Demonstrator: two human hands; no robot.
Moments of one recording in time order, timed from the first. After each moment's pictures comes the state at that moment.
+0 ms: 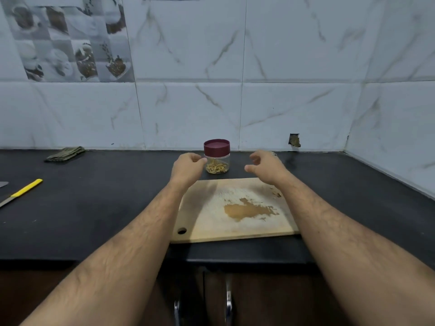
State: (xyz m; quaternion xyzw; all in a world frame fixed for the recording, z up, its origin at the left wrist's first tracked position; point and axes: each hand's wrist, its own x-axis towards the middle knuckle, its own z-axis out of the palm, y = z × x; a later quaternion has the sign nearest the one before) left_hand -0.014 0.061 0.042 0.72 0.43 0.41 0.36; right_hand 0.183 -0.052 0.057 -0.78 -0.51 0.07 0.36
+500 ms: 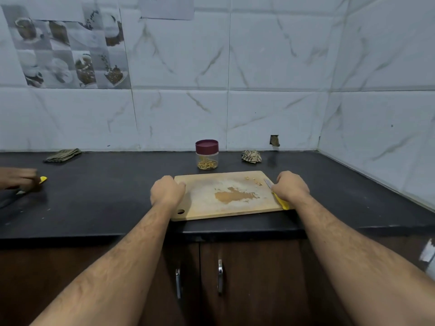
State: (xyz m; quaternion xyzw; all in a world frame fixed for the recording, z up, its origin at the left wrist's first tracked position) left_hand -0.075 -0.007 0.011 0.74 0.59 0.28 0.16; right_hand 0.187 -0.170 0.031 -0.91 -0.34 -0.02 0.22
